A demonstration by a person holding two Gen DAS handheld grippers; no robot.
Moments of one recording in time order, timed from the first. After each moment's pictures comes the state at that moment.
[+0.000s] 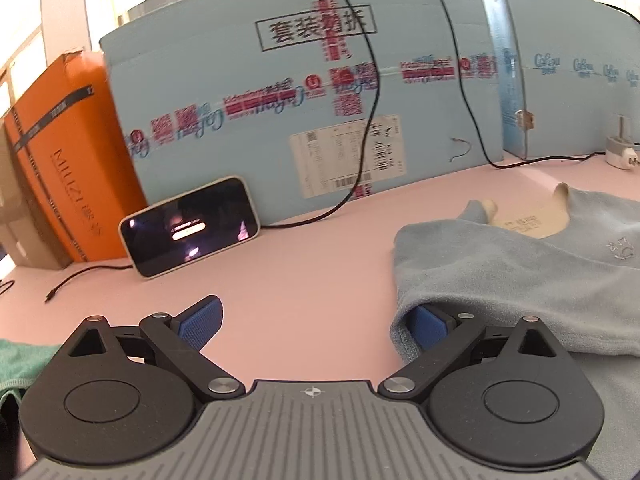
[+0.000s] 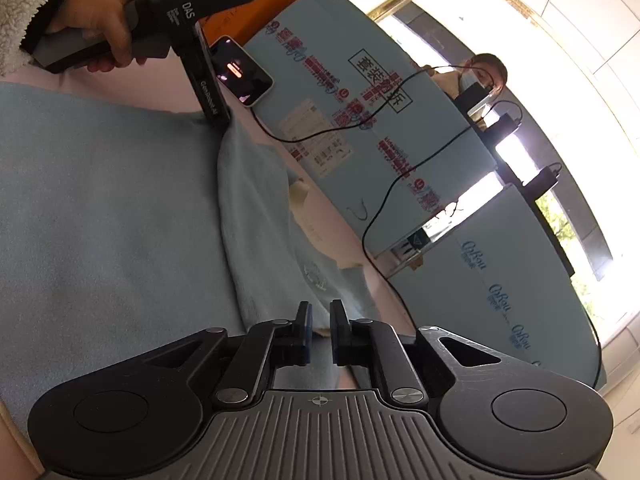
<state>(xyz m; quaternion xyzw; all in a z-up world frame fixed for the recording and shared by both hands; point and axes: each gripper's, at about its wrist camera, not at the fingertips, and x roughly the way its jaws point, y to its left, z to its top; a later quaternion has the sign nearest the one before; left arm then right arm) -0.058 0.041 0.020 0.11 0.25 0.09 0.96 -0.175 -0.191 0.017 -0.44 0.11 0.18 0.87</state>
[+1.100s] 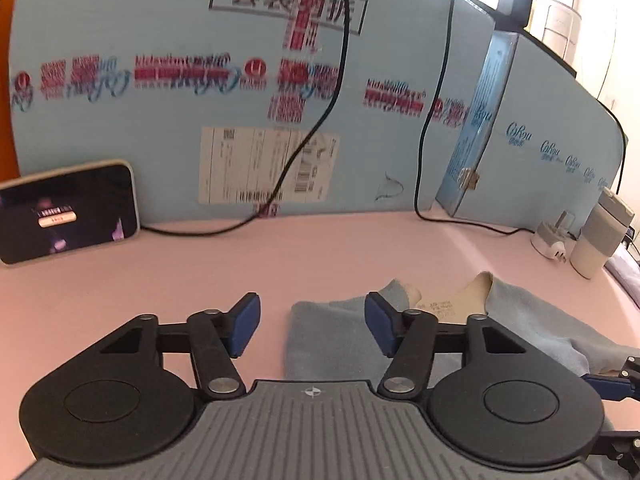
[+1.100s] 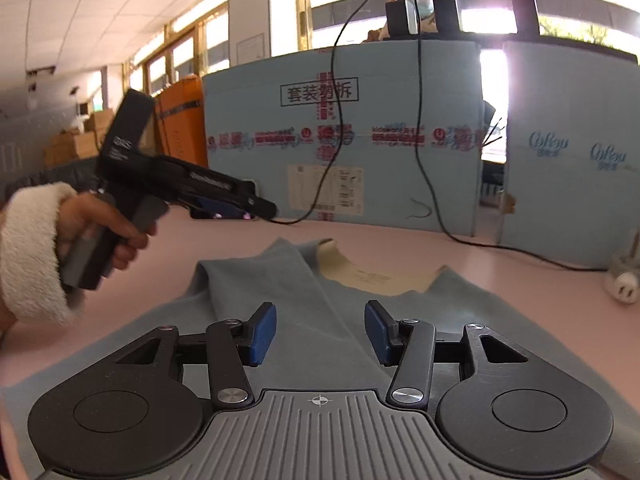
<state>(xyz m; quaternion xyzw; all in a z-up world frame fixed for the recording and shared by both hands) 0.030 0.059 0.044 -0.09 0.32 -0.07 0.94 -0.068 -0.235 0.042 -0.01 0.21 0.36 0.91</state>
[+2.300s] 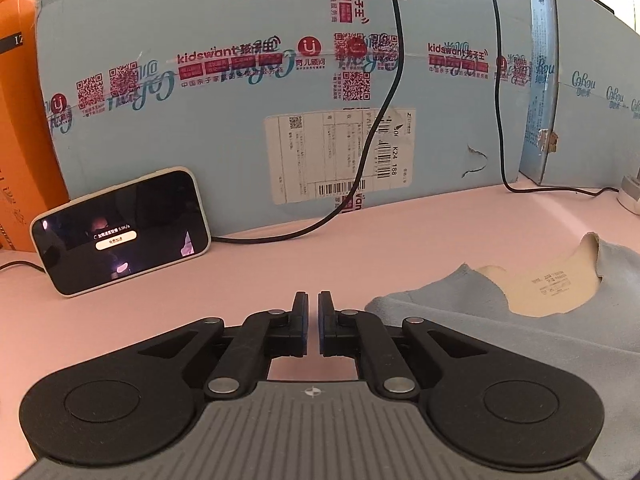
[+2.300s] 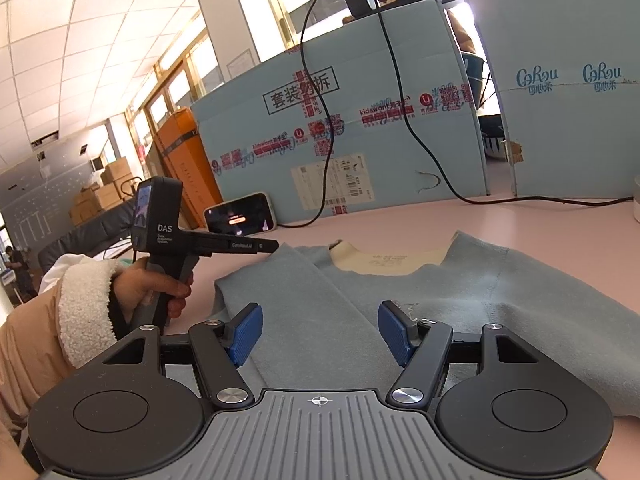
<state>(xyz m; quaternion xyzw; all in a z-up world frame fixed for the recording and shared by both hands) 0.037 0.068 0.021 0.03 0.28 0.03 0.96 -0.052 -0.256 0.033 0.08 0.24 0.38 0.89</state>
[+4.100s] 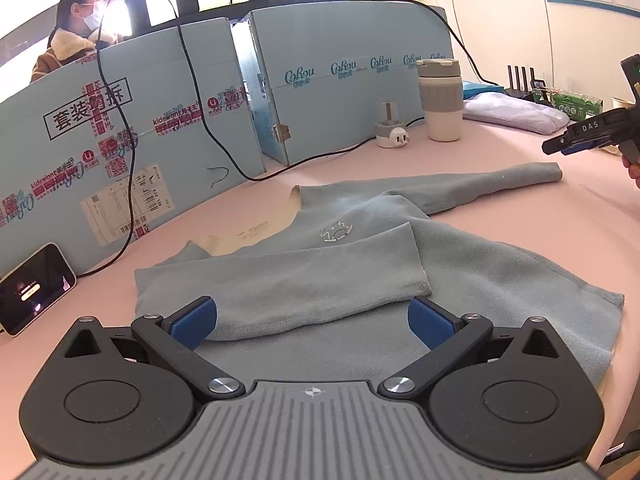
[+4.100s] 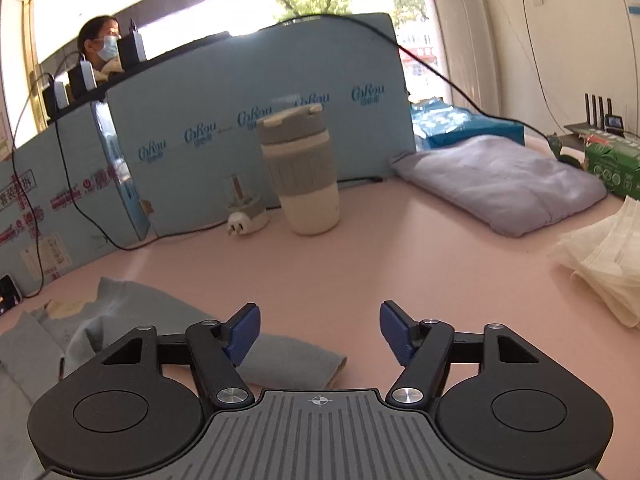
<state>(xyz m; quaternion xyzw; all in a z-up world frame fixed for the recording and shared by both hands) -0.143 -0.063 0.044 0.15 0.25 -0.18 0.94 -0.110 -0.474 0.046 0.12 0.27 -0.03 0.95</state>
